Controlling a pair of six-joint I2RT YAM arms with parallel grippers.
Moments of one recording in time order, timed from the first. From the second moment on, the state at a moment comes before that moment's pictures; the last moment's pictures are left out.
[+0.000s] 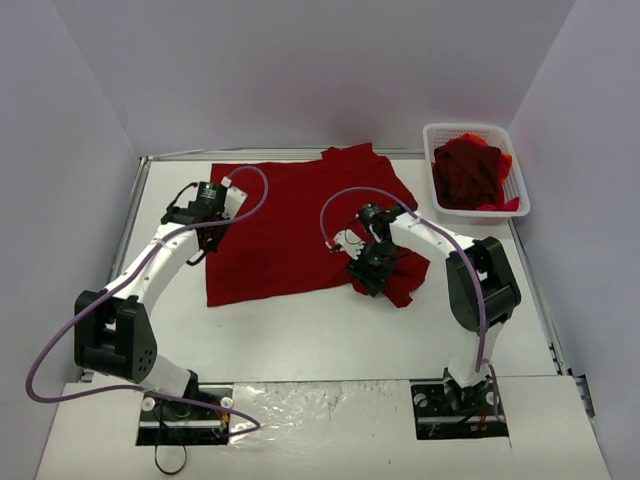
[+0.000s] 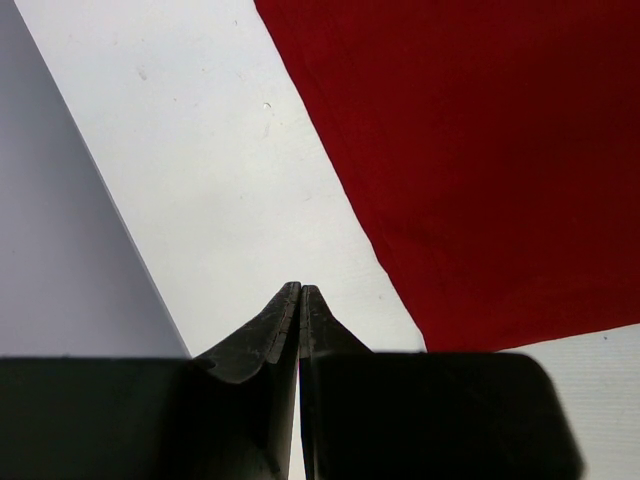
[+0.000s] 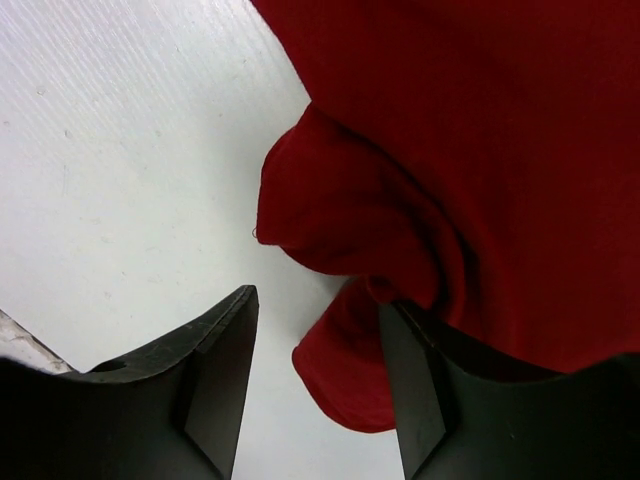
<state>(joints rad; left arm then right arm) -0.23 1.48 1.19 -0.70 -0.29 0.32 0.49 1.84 1.26 -0.93 -0.25 -0.63</state>
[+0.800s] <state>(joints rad) -0.23 1.53 1.18 -0.68 -0.27 0.32 0.51 1.98 1.37 -0.91 -0.22 -0.60</state>
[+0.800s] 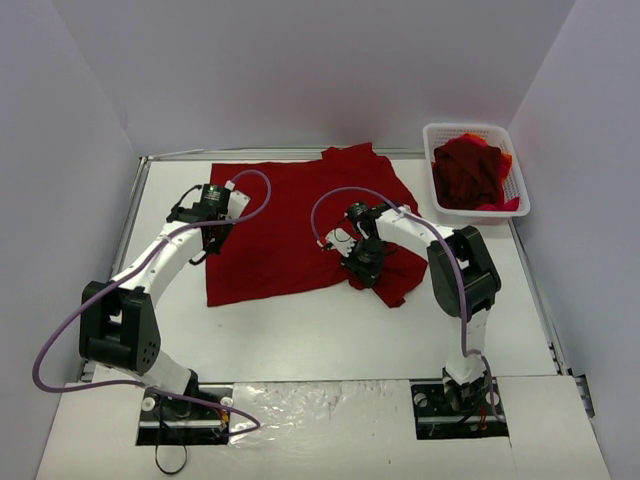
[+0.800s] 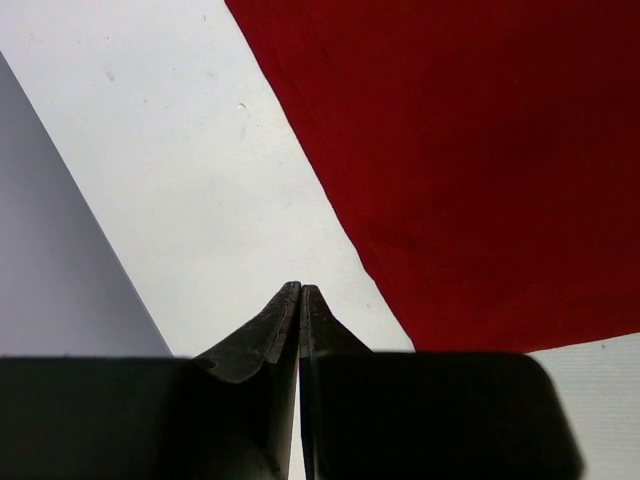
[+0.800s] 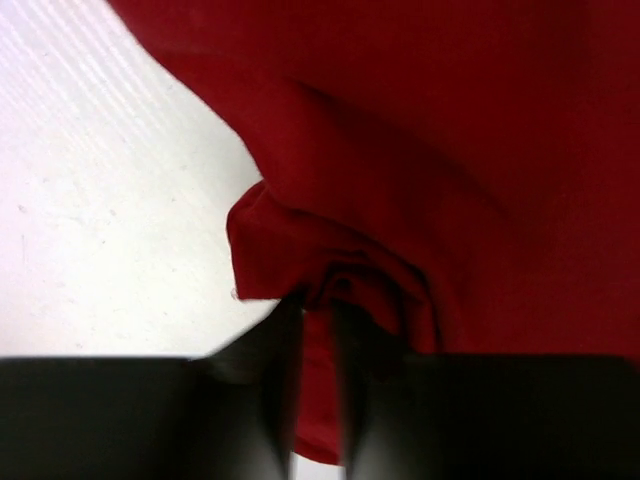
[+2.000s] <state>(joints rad) -0.23 1.51 1.18 -0.68 -0.26 0.32 0.52 1.73 1.36 -1.31 -0.41 -0.75</state>
